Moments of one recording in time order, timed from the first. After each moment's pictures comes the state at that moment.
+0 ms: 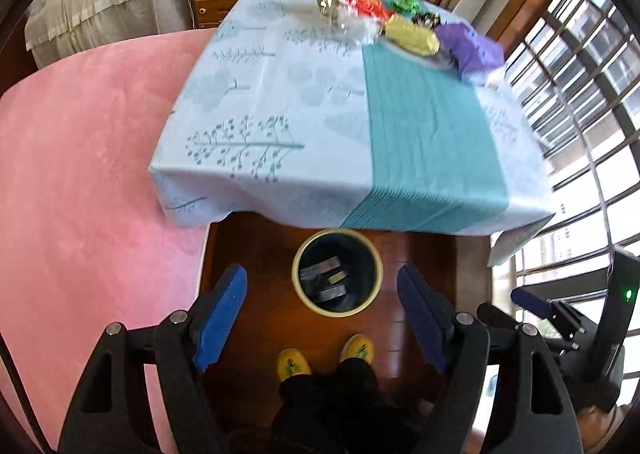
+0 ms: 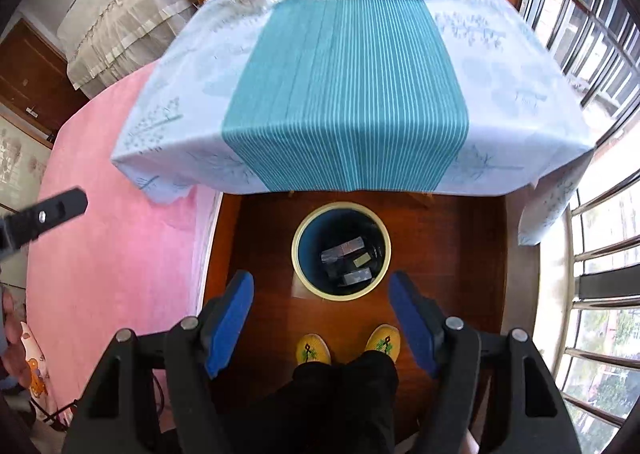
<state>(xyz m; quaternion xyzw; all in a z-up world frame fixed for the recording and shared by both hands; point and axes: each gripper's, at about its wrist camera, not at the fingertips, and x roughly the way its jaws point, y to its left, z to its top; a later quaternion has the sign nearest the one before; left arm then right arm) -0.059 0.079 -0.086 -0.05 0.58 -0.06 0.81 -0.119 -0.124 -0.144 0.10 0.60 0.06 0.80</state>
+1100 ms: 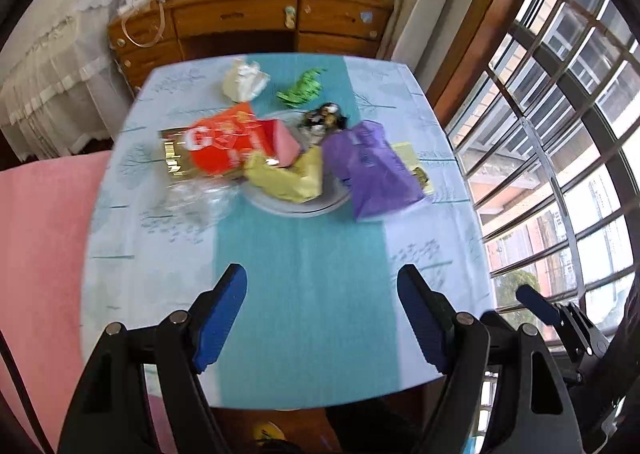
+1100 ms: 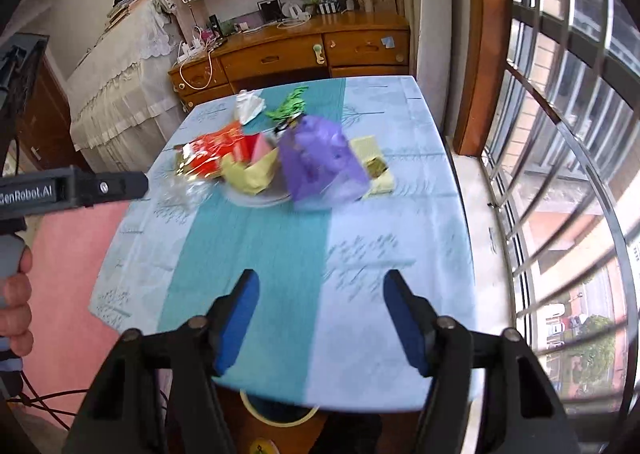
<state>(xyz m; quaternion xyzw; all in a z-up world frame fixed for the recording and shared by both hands) 0.172 -0.145 -0.016 0.00 0.55 -0.10 0.83 0.059 -0.301 -0.051 0.08 0.46 0.05 0.88</state>
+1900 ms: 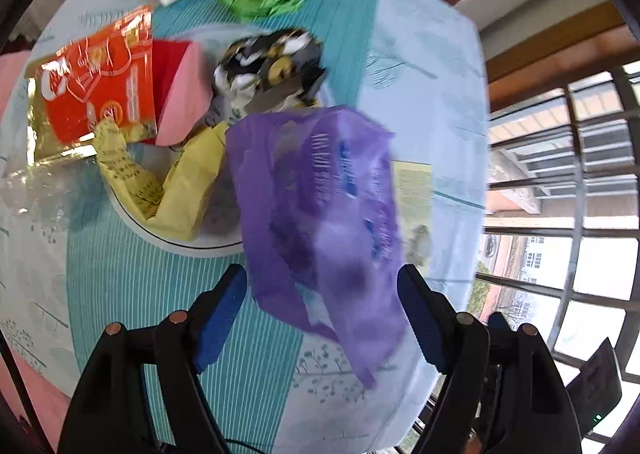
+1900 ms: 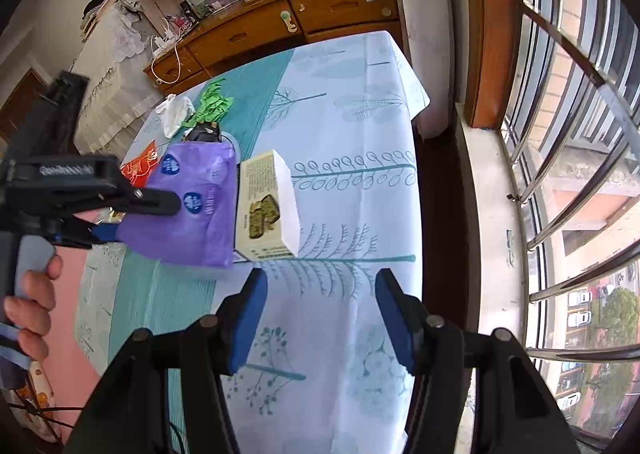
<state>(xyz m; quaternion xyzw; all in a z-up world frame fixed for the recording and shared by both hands) 0.321 -0.231 -0.157 -0.14 0.69 -0.03 0.71 0.196 -0.421 -0.144 0.14 0.52 0.09 0.84</state>
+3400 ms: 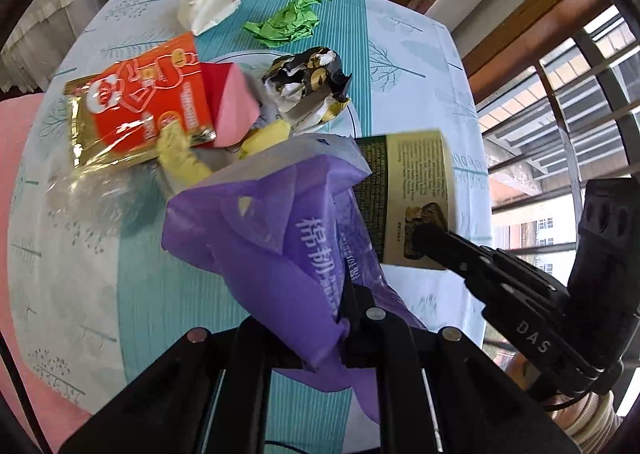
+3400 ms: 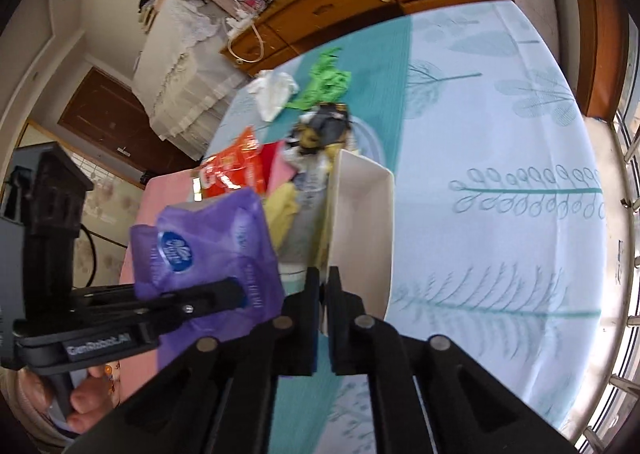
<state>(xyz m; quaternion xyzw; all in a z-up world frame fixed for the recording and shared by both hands) 0.274 -0.186 -0.115 -0.07 0.64 -0.08 0.76 0.244 -0.331 -0.149 0.21 0.52 0.25 0.79</state>
